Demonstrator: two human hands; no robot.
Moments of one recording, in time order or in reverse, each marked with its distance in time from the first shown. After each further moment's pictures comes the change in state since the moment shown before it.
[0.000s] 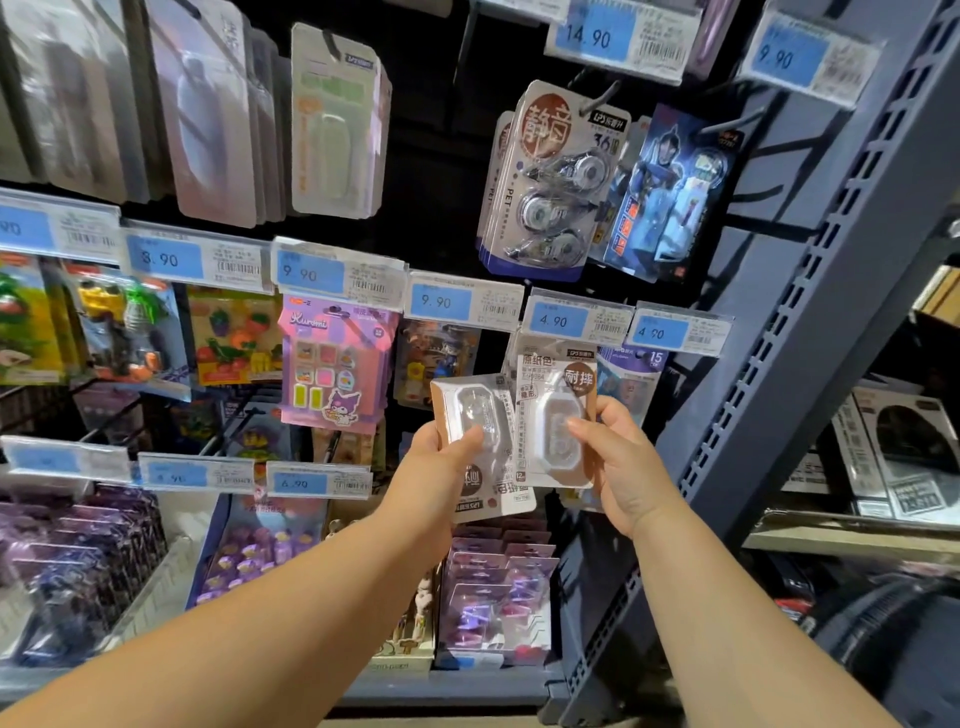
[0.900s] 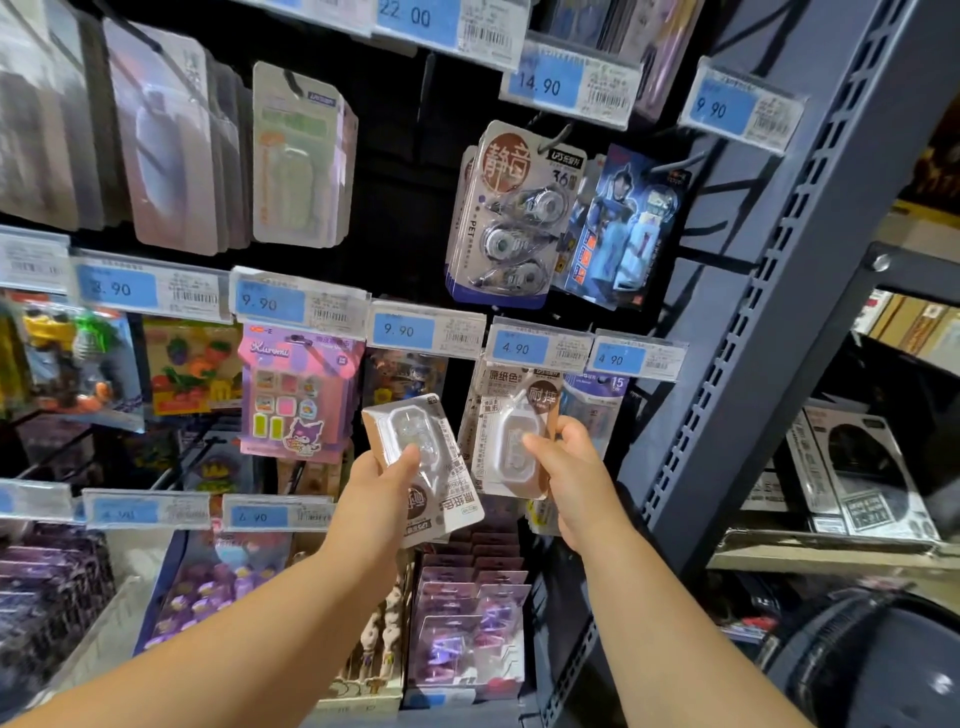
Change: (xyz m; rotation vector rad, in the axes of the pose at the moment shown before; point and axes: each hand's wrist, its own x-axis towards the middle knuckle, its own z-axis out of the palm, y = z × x) left_hand -0.020 0.017 0.000 0.031 0.148 0.089; right_hand 0.014 0.005 0.010 -0.104 0.087 -0.039
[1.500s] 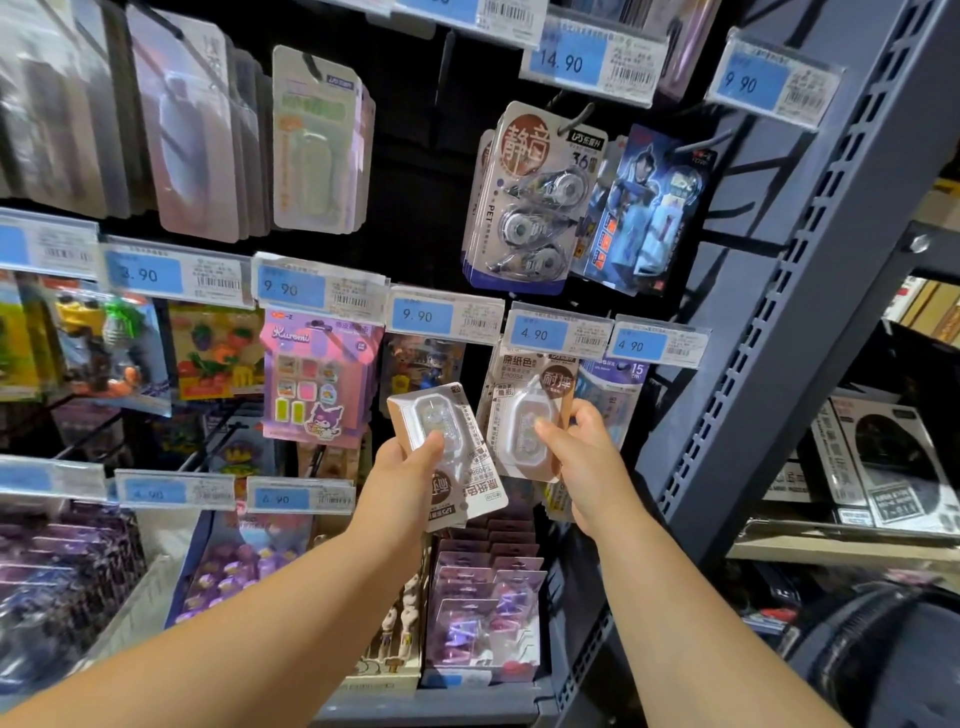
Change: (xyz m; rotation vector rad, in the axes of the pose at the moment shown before) left_hand 0.005 -0.003 0.004 -0.027 -0.009 -0.033; right_hand 0.003 0.001 0.001 -0.048 -0.005 -0.026
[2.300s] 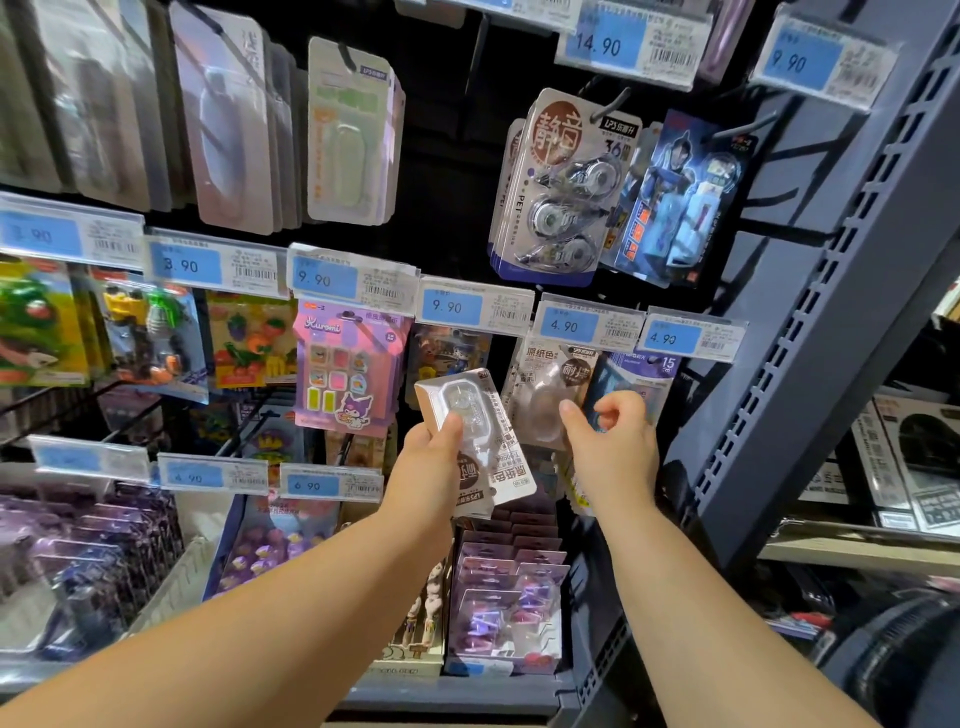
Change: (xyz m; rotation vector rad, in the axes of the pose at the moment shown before) left_hand 0.008 -0.002 0.000 -0.031 0.030 0.004; right_hand -0.007 -0.004 0.012 -0.541 0.438 -0.149
